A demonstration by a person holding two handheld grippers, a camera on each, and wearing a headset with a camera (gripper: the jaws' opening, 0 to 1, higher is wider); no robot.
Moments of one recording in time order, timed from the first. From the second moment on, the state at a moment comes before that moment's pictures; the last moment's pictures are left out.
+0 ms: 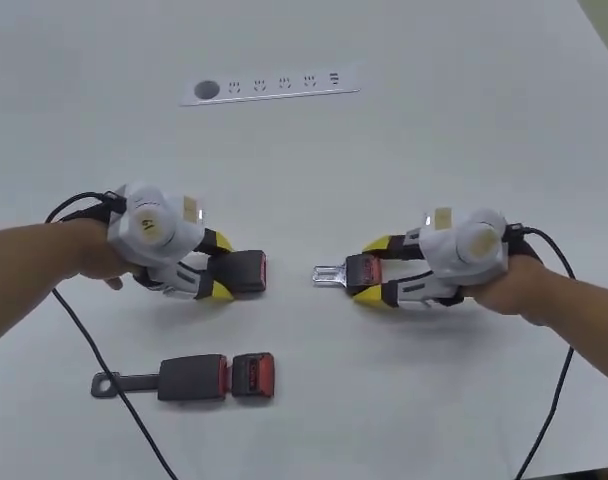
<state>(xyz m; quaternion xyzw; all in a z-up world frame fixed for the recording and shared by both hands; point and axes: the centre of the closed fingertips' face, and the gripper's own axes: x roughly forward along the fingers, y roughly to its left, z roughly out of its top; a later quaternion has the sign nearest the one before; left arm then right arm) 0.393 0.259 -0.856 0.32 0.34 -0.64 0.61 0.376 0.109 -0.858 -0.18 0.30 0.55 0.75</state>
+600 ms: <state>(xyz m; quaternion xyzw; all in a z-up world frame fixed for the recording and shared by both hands) 0.393 0.260 -0.856 0.32 0.34 -0.64 0.61 0.370 0.083 -0.856 -0.18 0.31 0.55 0.76</state>
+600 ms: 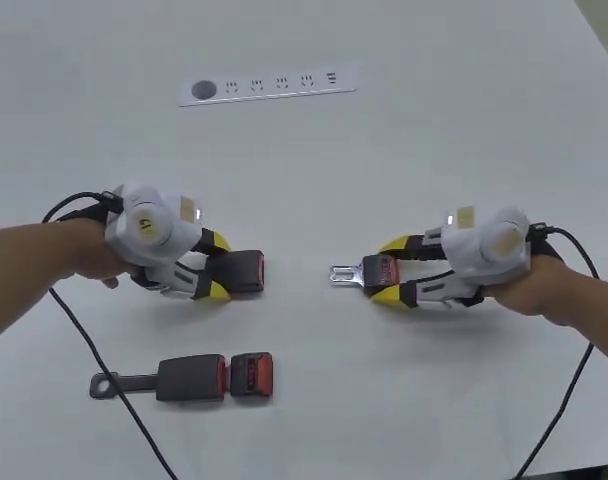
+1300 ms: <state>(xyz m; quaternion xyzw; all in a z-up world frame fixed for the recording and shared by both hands) 0.386 0.256 -0.851 0.32 0.36 -0.63 0.61 0.381 0.087 -0.840 -0.18 0.28 0.53 0.78</state>
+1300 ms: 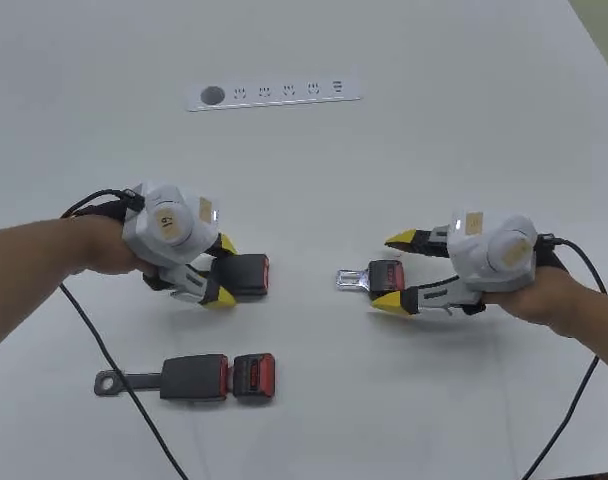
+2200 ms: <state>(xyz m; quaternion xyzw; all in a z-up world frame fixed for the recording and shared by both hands) 0.373 0.313 -0.781 0.09 0.33 -0.41 0.85 0.370 0.096 -0.817 -0.10 0.24 0.37 0.89</state>
